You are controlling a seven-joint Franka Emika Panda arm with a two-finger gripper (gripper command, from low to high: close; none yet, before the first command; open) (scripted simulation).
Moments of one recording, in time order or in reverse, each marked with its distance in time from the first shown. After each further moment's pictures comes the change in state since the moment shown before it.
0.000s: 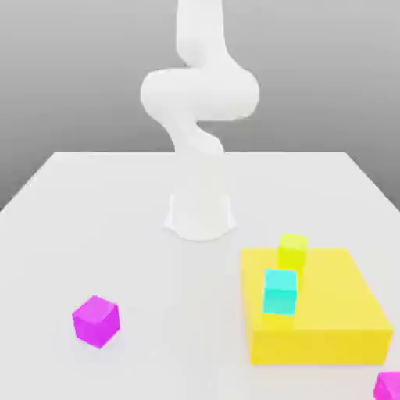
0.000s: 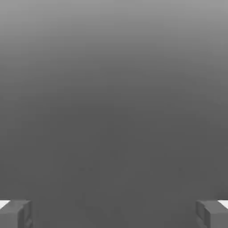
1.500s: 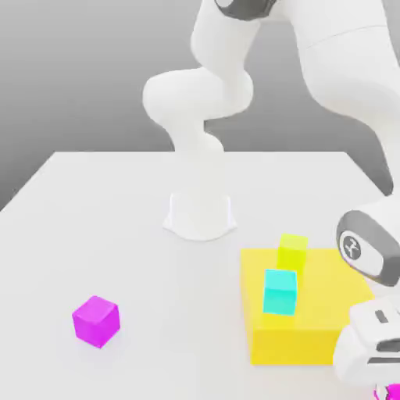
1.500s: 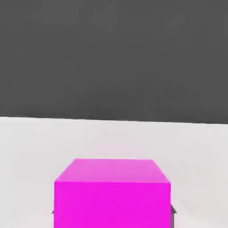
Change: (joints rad) arm 0.469 1.307 0.018 0.204 -0.060 0.368 0.476
